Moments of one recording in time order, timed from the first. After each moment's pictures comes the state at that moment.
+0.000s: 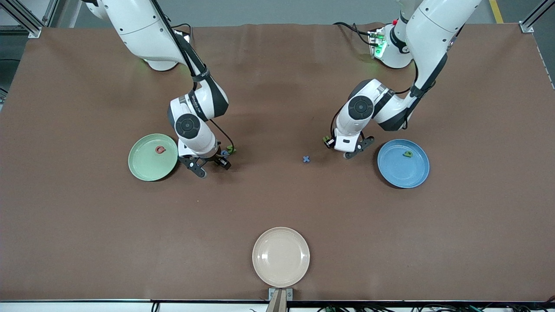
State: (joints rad) left arm -0.08 0.48 -0.50 -2.23 0.26 2.55 -1.36; right arm 0.59 0.53 -0.07 -2.06 0.14 2.55 1.09
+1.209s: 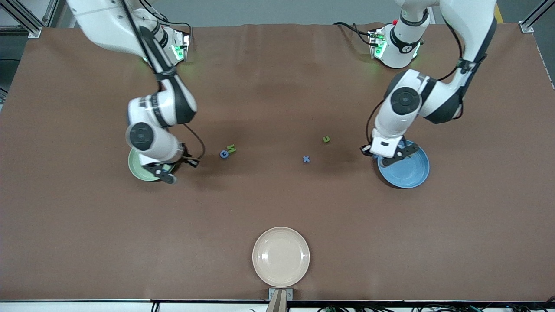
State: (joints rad) left arm 0.16 0.23 -0.51 -2.23 0.29 2.39 -0.94; right arm 0.36 0.34 -0.11 -2.06 0.13 2.24 0.63
